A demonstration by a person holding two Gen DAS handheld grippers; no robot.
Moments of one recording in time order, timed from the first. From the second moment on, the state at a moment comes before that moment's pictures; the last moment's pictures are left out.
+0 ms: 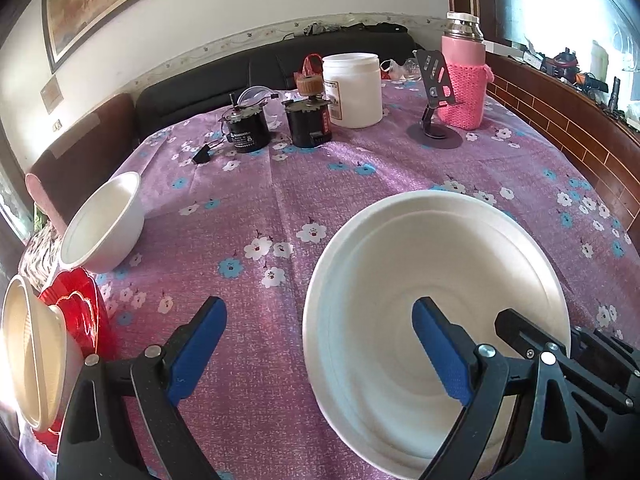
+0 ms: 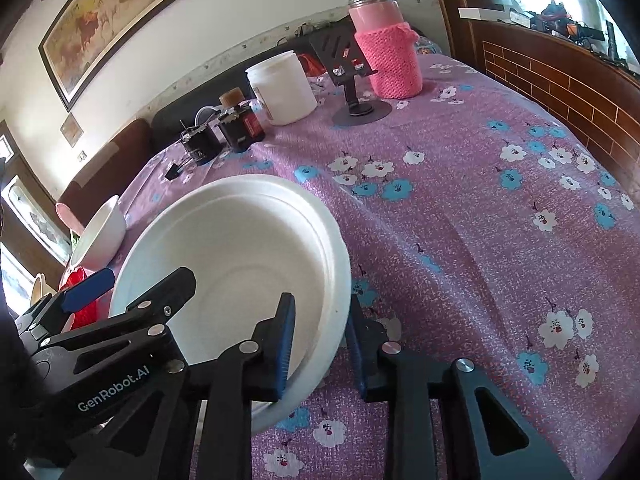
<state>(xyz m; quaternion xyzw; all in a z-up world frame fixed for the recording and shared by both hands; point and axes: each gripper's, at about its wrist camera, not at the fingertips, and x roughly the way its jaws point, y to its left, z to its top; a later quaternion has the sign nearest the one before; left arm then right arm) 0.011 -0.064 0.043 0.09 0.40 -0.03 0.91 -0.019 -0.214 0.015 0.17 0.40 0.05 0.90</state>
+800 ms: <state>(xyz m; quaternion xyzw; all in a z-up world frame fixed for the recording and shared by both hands) -0.001 -0.050 0.051 0.04 0.42 -0.07 0.90 -0.024 -0.214 0.022 0.18 0.38 0.08 0.90</state>
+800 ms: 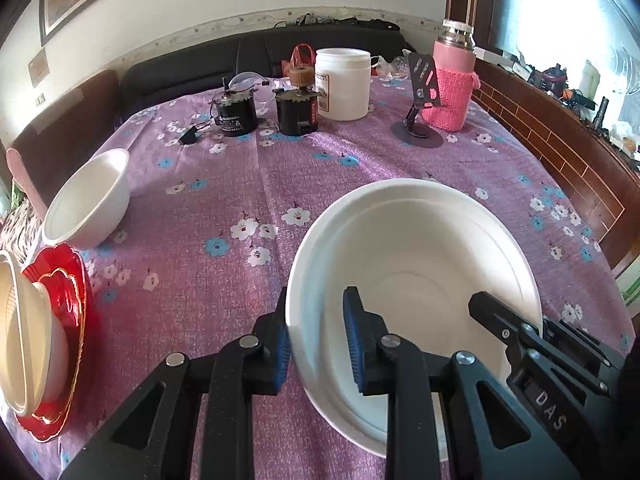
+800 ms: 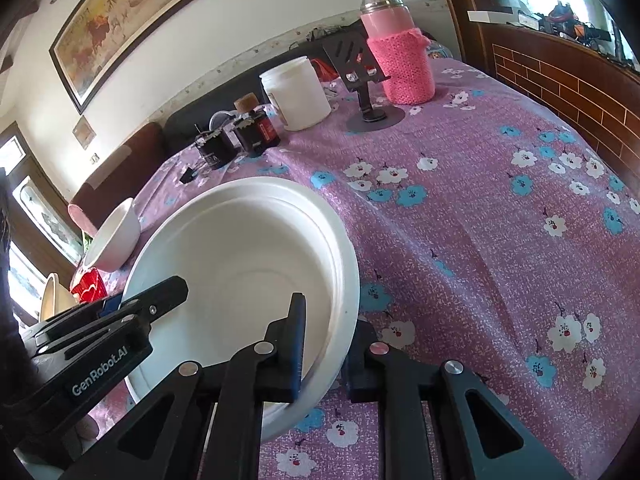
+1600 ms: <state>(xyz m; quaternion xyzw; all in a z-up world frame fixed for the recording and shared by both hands) -0.069 0.028 0.097 -0.05 0.37 -0.06 0.92 -0.060 -0.167 0.058 0.19 0.37 0.17 0.89</state>
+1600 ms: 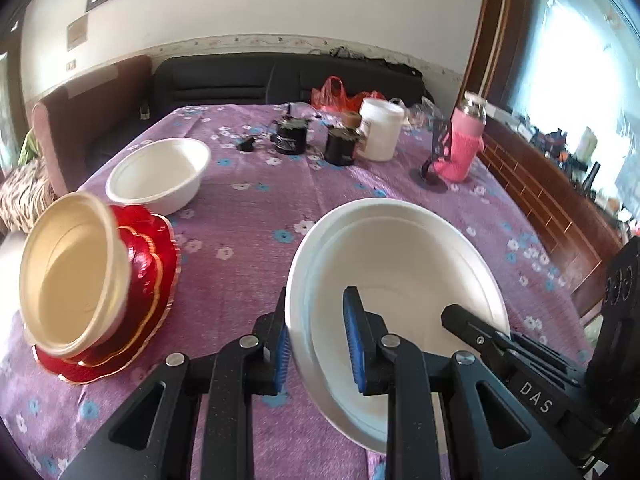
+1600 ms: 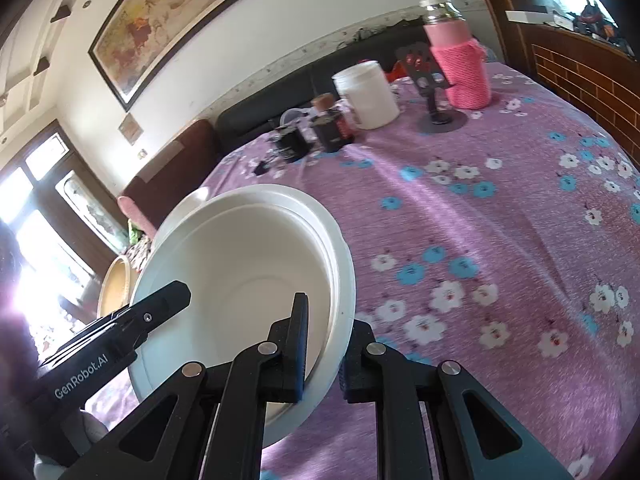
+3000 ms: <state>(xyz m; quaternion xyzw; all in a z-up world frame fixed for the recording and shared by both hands) -0.066 0.286 0.081 -0.16 0.36 0.13 0.91 0.002 0.129 0.084 0.00 0.42 0.26 0.87</state>
